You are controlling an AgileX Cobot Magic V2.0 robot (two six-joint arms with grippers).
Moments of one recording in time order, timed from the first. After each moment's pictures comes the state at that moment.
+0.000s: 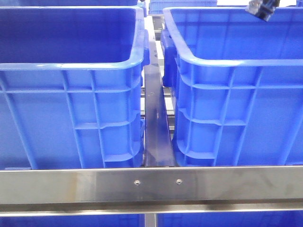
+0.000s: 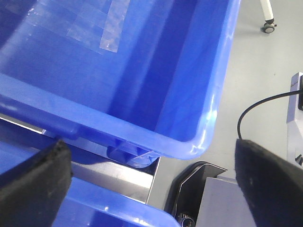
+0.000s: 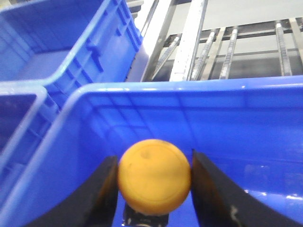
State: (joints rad) left arm -0.55 1.63 -1.61 -0.58 1.11 0.75; right arm -0.10 1.35 -1.01 1.43 0.45 -1.27
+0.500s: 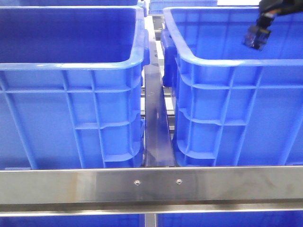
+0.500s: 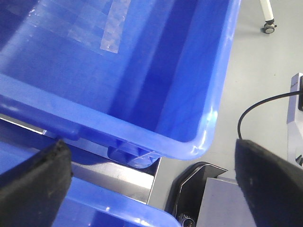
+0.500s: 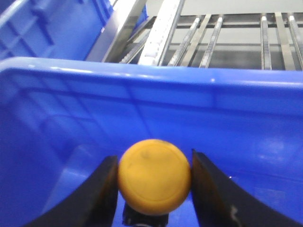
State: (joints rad) left arm -0.55 1.63 -1.61 -0.58 1.11 0.75; right arm -0.10 1.61 -1.12 1.54 0.40 -1.53
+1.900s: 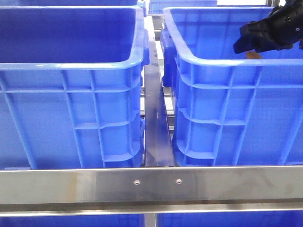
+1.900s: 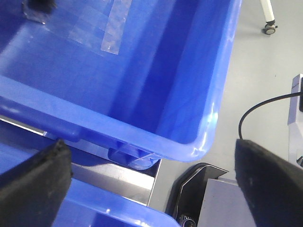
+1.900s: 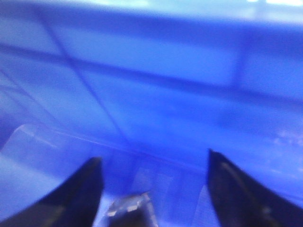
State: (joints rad) left arm -0.55 1.63 -1.61 -0.58 1.11 0.75; right arm -0.05 1.89 -1.29 1.56 0.35 -1.67
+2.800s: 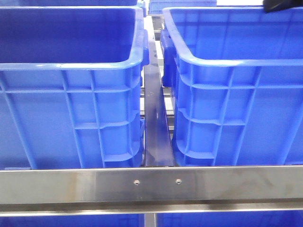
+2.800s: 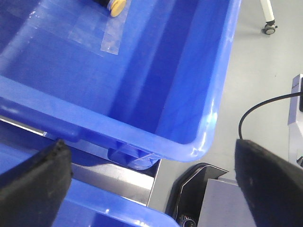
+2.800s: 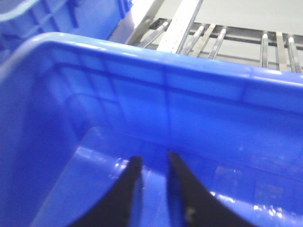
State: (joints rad) left arm -0.55 1.63 -1.61 -0.58 1.11 0.75; right arm -0.05 1.43 -0.97 1.56 0.36 -1.67
